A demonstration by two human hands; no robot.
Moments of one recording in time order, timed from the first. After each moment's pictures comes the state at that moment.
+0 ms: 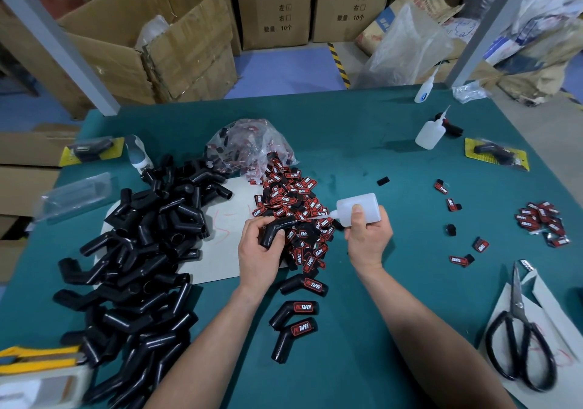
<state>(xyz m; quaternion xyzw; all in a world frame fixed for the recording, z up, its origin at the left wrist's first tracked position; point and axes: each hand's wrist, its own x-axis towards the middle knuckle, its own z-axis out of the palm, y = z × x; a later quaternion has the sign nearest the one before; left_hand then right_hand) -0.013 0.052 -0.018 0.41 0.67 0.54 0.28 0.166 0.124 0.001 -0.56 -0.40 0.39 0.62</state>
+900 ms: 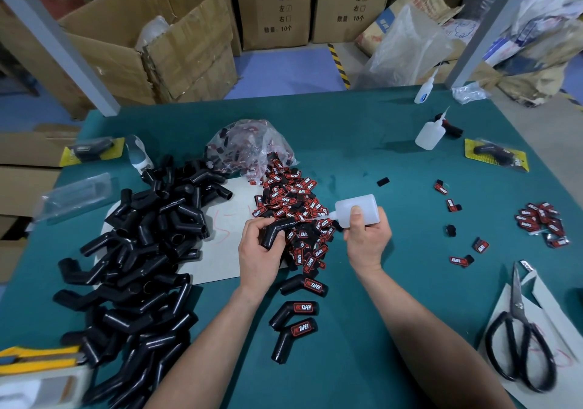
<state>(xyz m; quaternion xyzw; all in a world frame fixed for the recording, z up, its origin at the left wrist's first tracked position) -0.014 0.051 -0.020 0.41 0.68 0.54 0.29 0.167 0.125 -0.007 -0.56 -0.41 0.38 0.61</state>
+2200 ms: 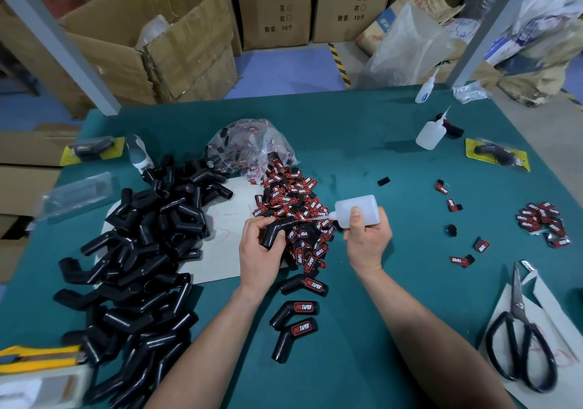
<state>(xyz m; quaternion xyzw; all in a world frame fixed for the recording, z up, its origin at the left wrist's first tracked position) -0.013 0.051 -0.020 0.42 0.67 0.54 0.28 0.166 0.122 -0.006 -0.55 -0.43 0.37 0.62</state>
